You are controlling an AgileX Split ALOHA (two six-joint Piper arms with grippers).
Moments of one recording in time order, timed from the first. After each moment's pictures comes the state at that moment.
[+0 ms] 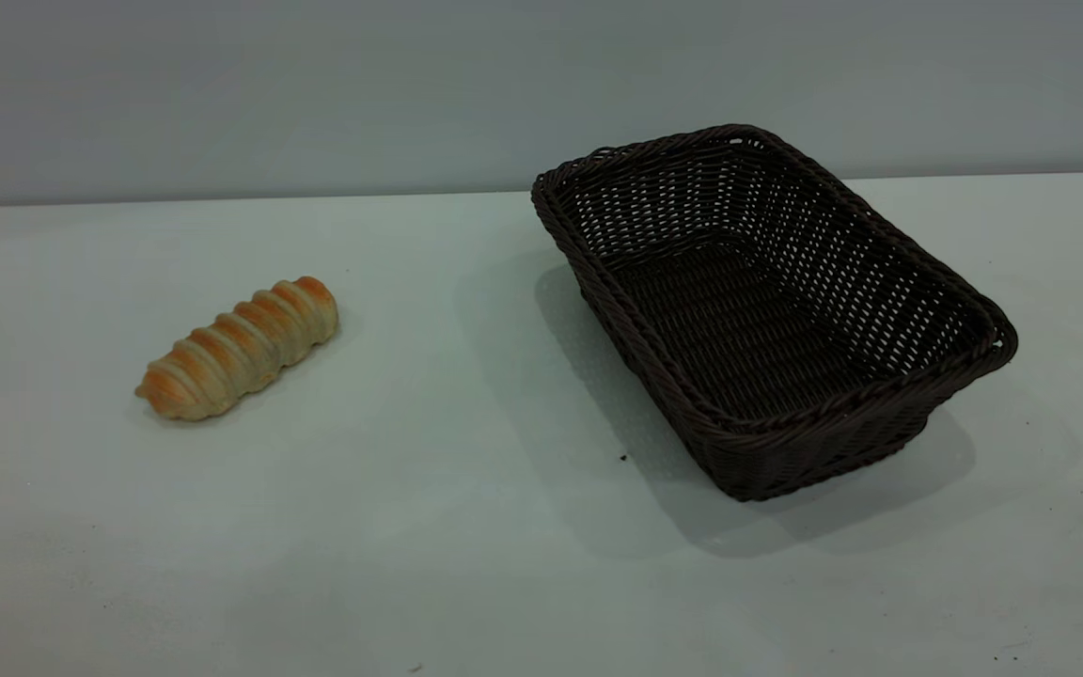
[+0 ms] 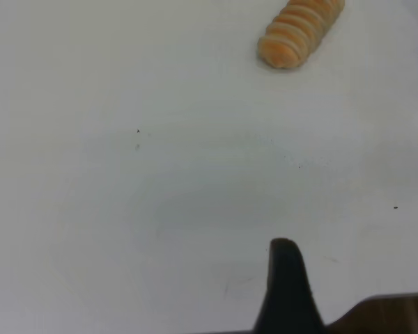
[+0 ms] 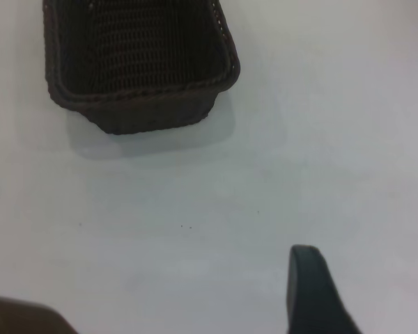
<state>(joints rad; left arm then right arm) -0.03 -0.02 -0.49 0.03 1.13 0.00 -0.01 -0.02 -0.48 0.12 1.14 -0.21</state>
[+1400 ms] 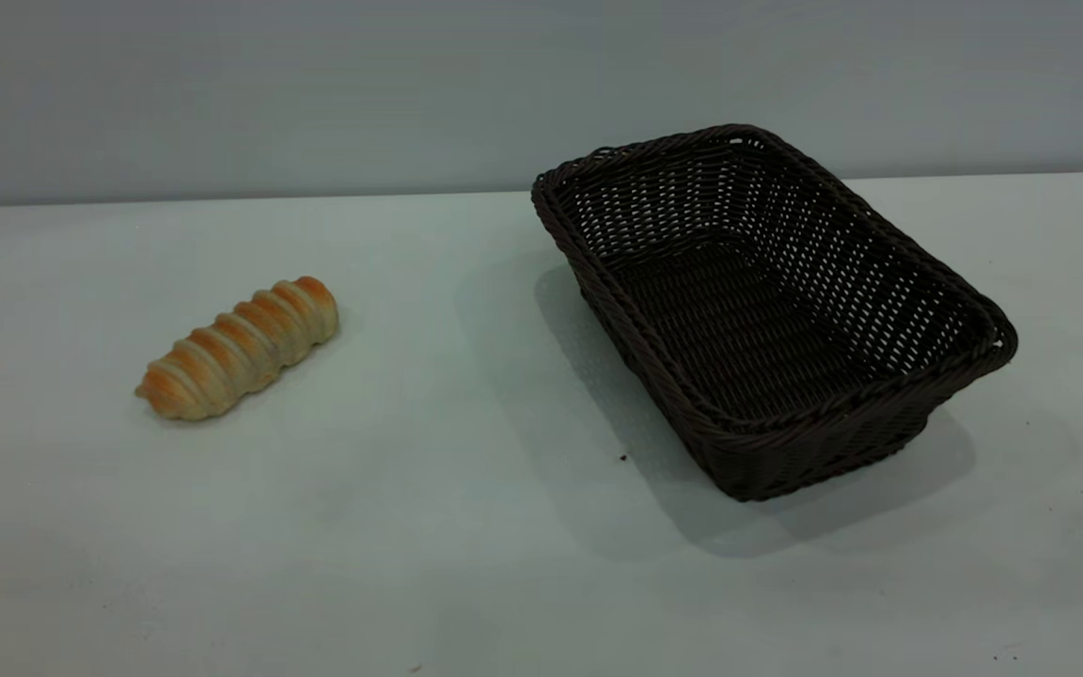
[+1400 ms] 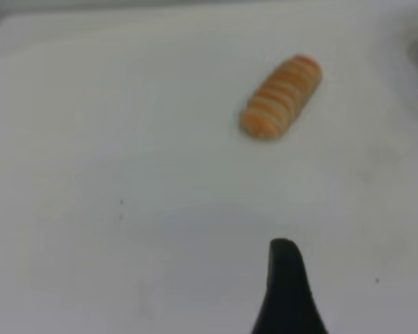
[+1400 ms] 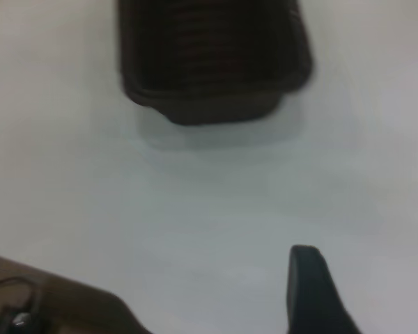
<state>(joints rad) -0.03 0.23 -0.51 -0.01 0.87 0.00 -0.01 0.28 -0.52 0.31 1.02 -0.37</state>
